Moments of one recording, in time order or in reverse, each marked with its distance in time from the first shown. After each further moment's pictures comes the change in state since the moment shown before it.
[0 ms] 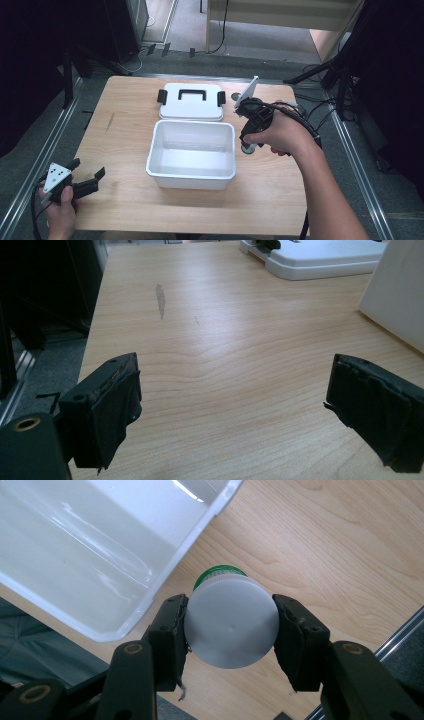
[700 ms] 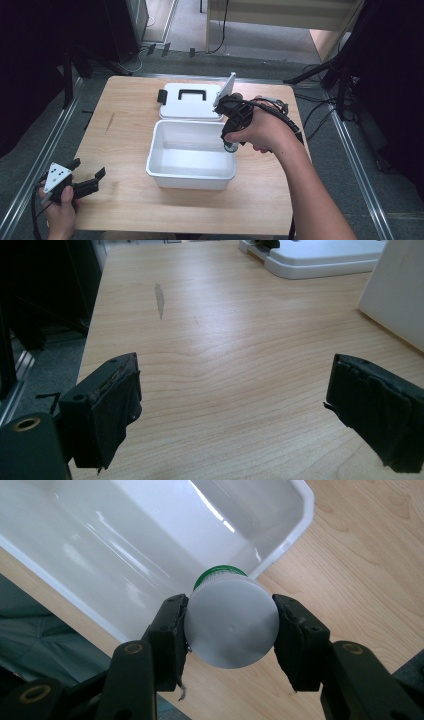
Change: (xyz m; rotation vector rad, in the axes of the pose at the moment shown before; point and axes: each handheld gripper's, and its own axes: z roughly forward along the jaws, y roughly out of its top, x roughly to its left) left arm 0.000 0.000 0.000 0.005 -0.004 0.003; right arm 0.039 0.024 -0.009 -0.016 0.012 -0.088
